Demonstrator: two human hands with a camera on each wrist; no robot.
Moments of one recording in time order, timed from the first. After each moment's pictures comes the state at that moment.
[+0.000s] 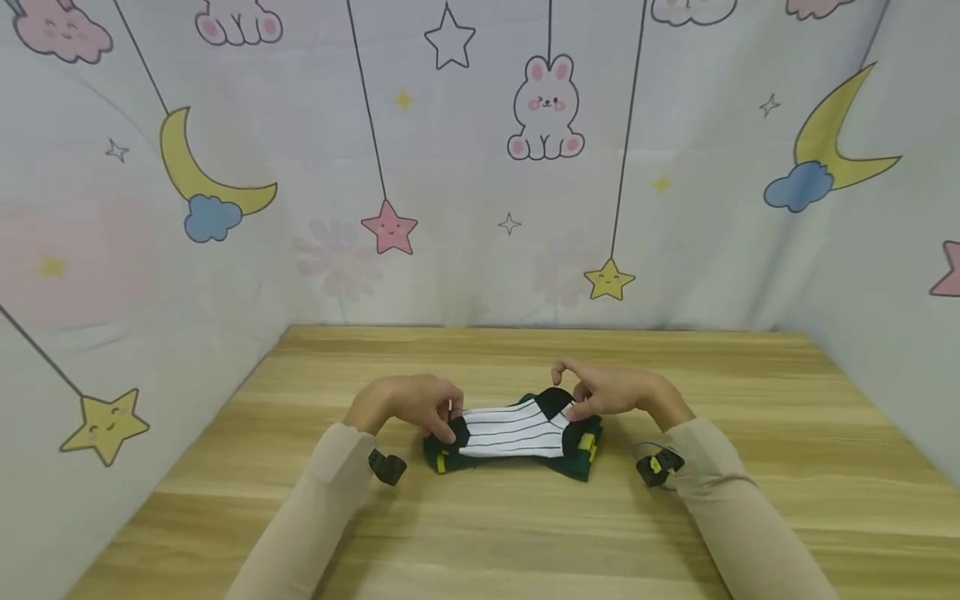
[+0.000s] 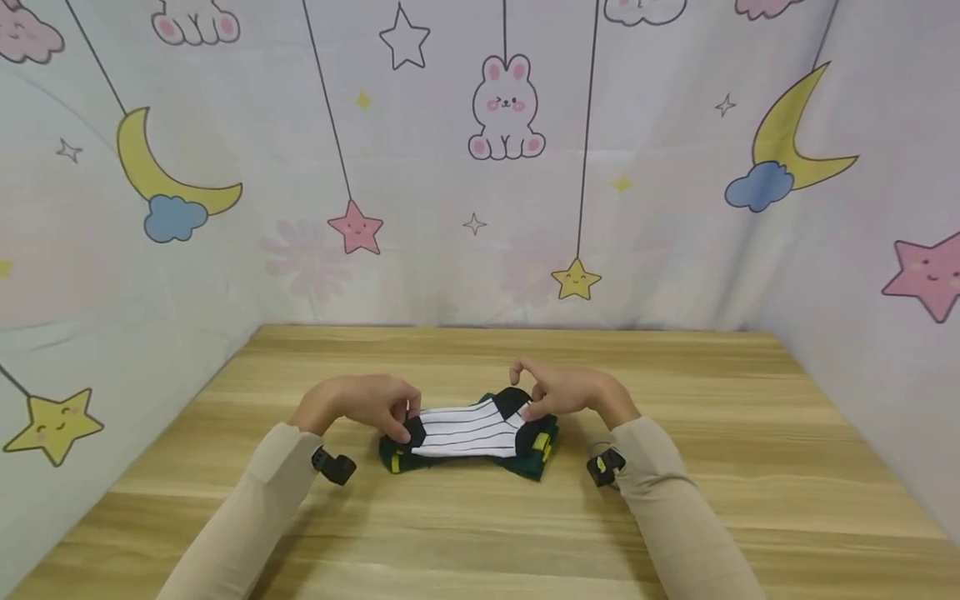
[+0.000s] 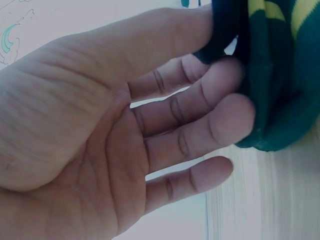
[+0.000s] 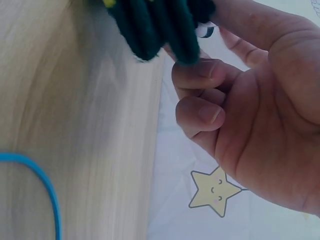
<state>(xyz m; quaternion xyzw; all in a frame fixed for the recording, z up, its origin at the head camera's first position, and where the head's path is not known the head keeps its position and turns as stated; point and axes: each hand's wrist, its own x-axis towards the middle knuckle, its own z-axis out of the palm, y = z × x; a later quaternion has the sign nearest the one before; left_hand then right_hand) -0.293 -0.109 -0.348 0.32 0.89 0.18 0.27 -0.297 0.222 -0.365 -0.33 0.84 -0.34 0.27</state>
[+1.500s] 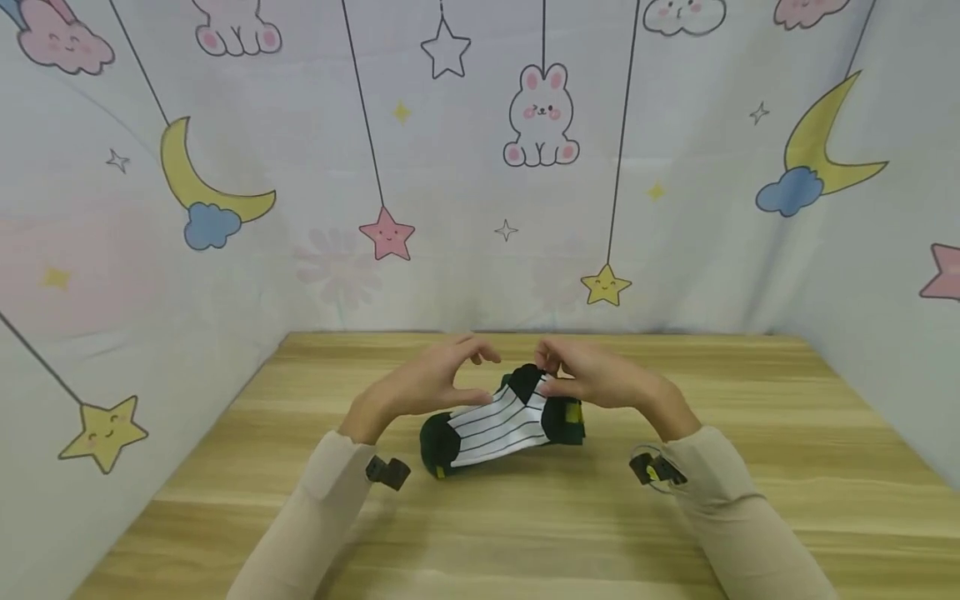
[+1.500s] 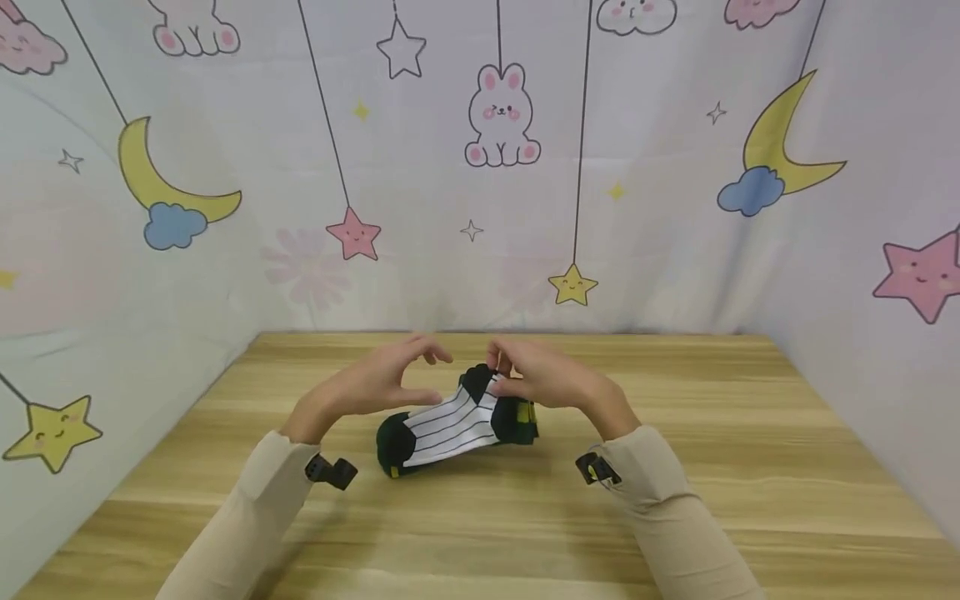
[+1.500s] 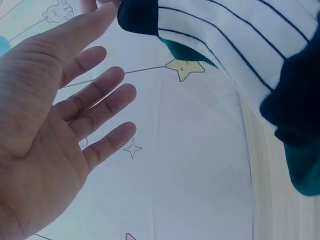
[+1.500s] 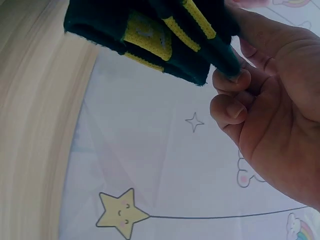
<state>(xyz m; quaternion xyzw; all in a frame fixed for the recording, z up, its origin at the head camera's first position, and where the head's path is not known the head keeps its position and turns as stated) -0.276 -0.088 -0.318 0.44 0.86 0.24 -0.03 -0.265 0.193 -0.311 -0.41 0.87 -0.27 0.01</state>
